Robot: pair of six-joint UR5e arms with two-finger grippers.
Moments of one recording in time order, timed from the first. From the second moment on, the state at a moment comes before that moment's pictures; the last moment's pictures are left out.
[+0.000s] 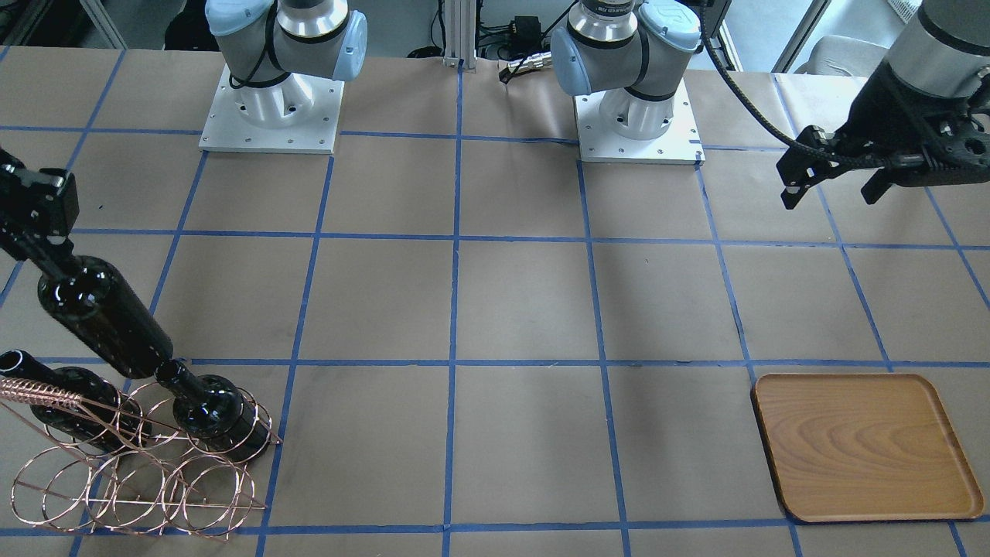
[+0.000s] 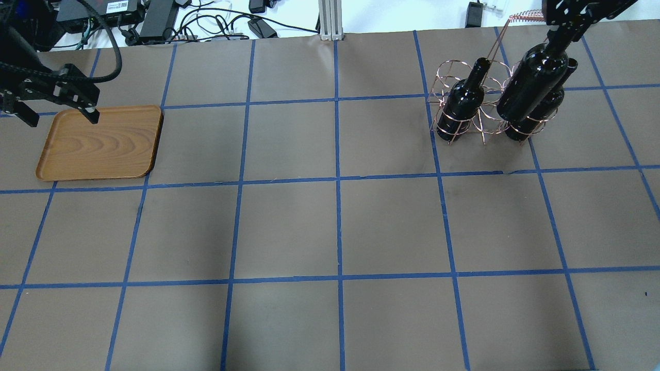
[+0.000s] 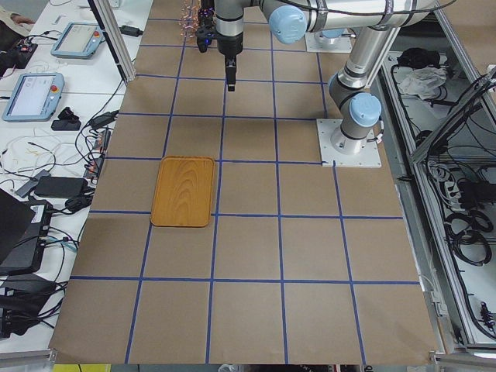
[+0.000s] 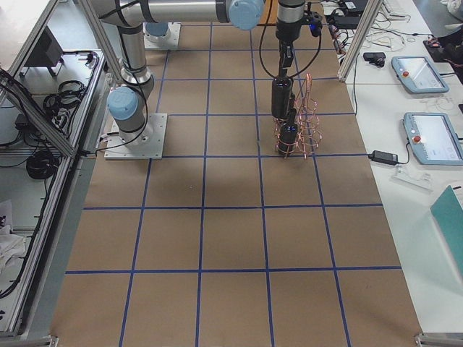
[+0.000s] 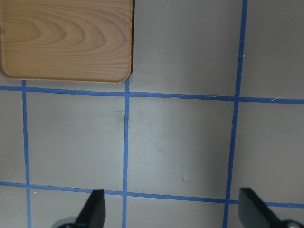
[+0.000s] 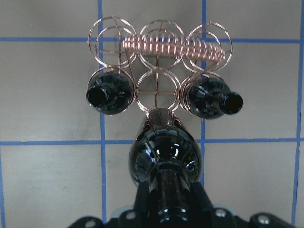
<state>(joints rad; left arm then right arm) -1.25 -1.54 -1.54 -1.60 1.64 0.26 1.38 -1.42 1.25 -1.46 -1.60 -0.20</state>
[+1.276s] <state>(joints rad) -1.22 -1.54 -1.55 -1.60 1.64 0.29 2.03 -1.47 1.65 -1.74 -1.58 0.79</state>
